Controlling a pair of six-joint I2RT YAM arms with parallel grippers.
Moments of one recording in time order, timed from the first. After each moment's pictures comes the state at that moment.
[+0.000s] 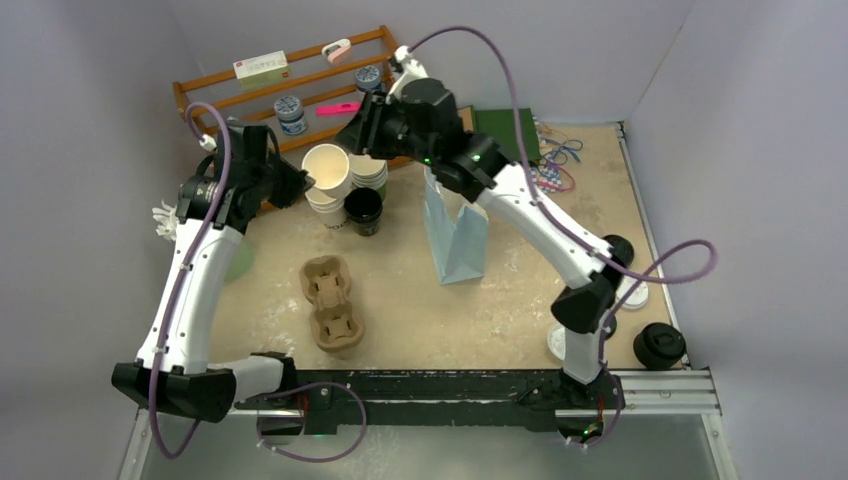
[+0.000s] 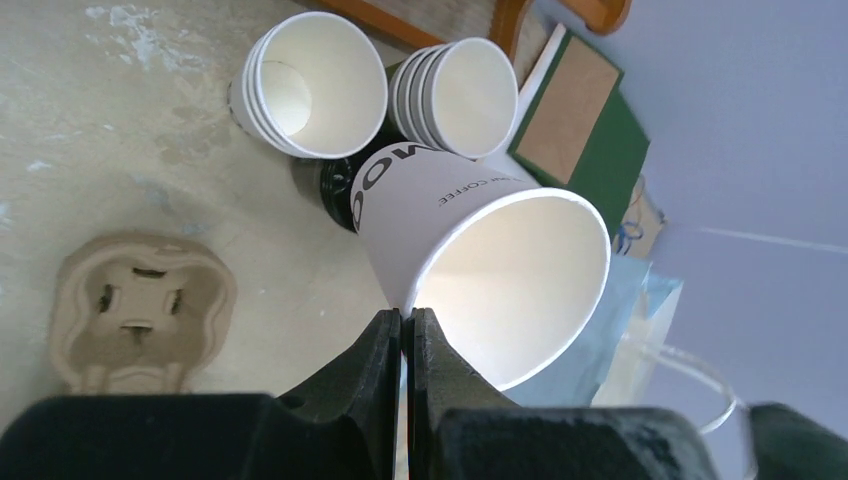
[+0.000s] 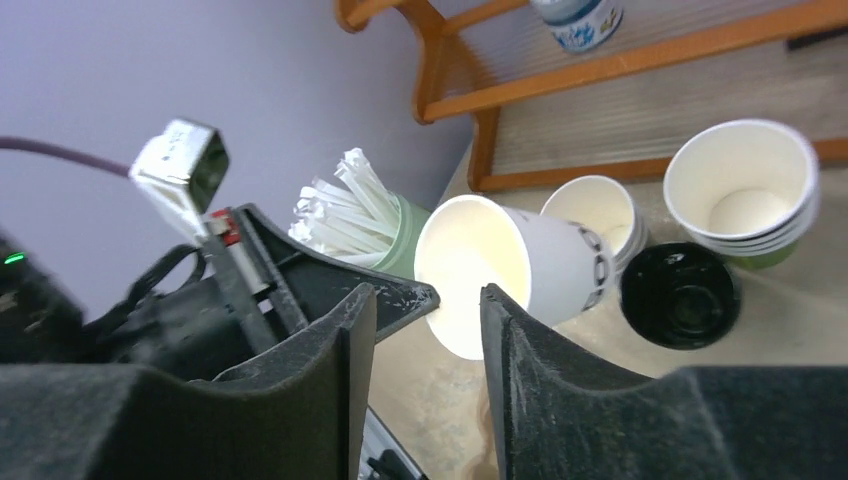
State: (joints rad) left arm -0.14 1.25 1.53 -0.97 -0.07 -1.05; right arm 0.86 1.94 2.21 -0.51 0.00 0.73
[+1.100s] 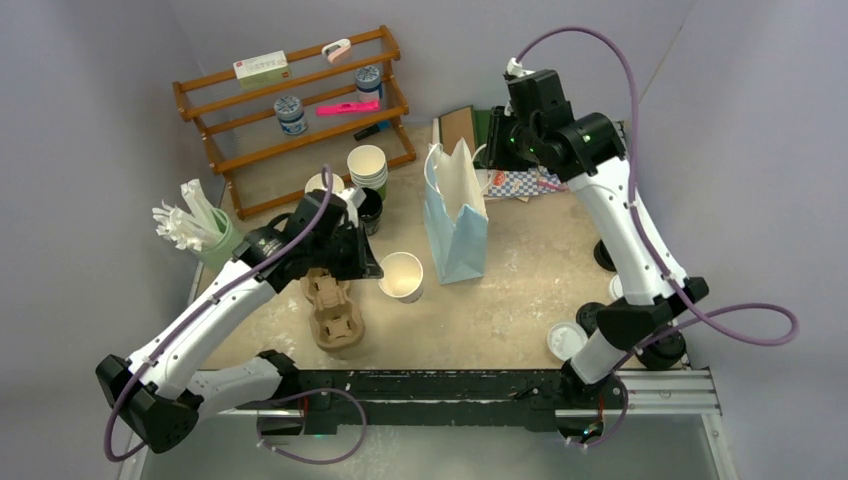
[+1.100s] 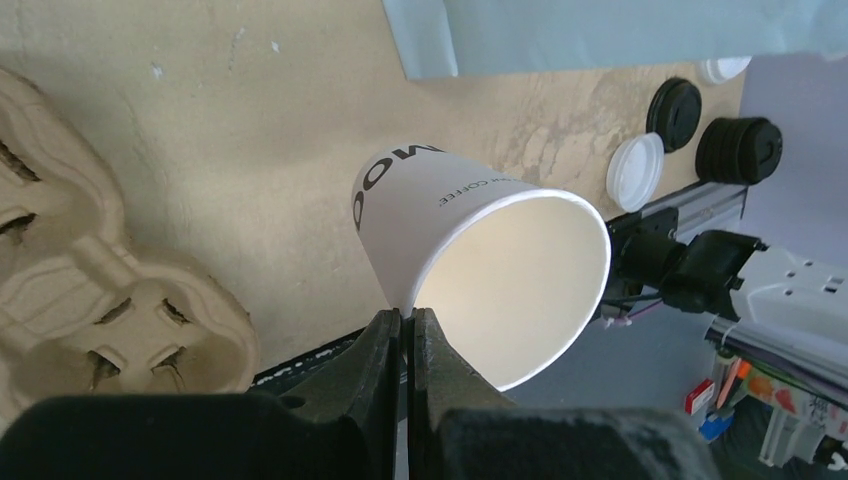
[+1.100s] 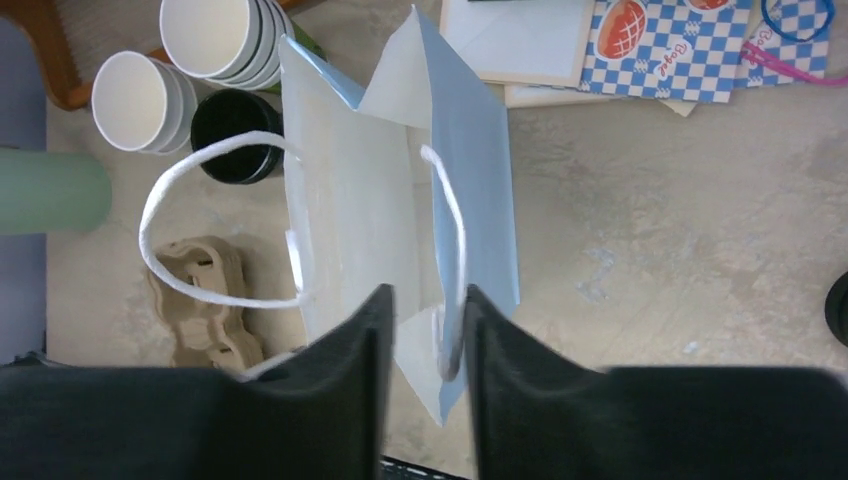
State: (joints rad) left arm -0.60 1.07 1.12 -0.89 0.19 -0.69; right arm 0.52 1.61 2.07 -1.20 0.13 0.44
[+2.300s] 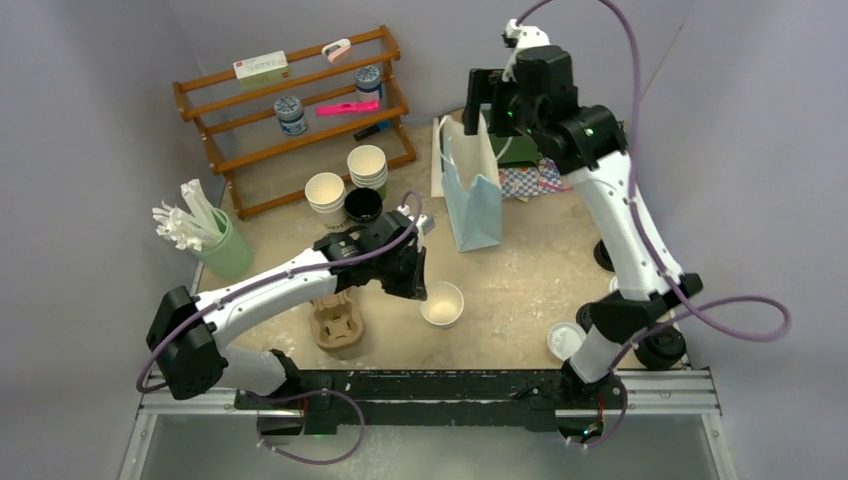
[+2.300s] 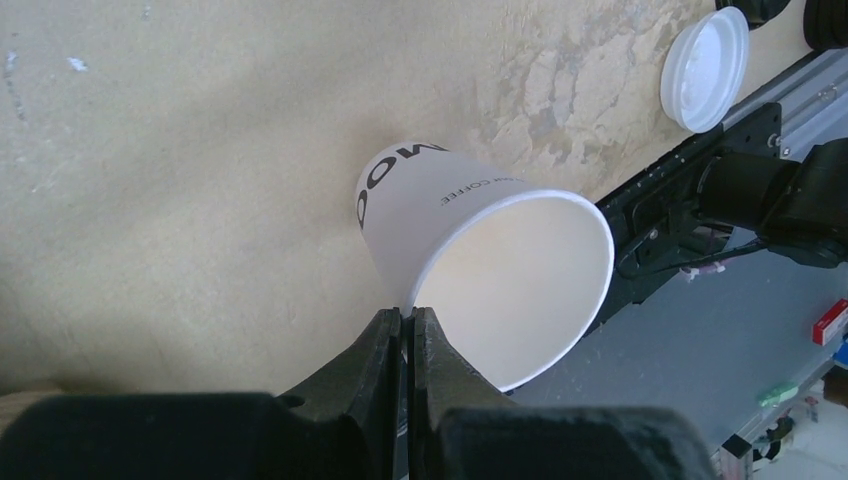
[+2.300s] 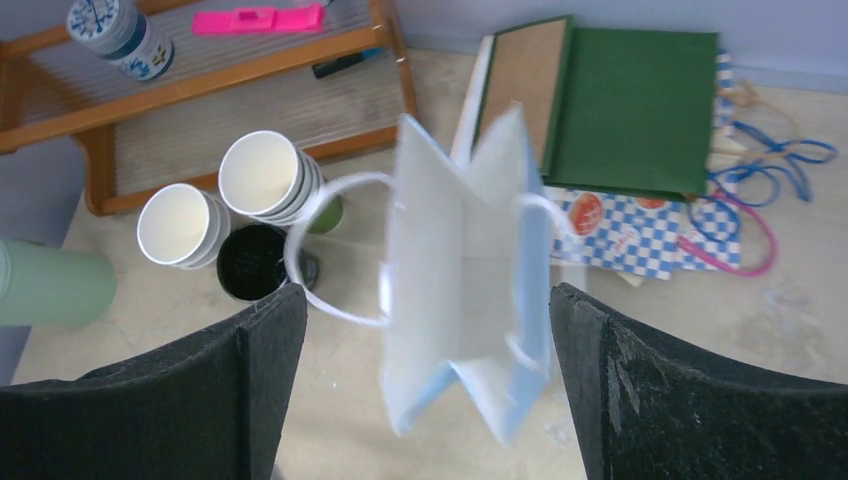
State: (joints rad) left arm -0.88 1.33 1.06 -0.65 0.15 -0.62; right arm 0.52 1.75 2.25 -0.99 0.16 0.28
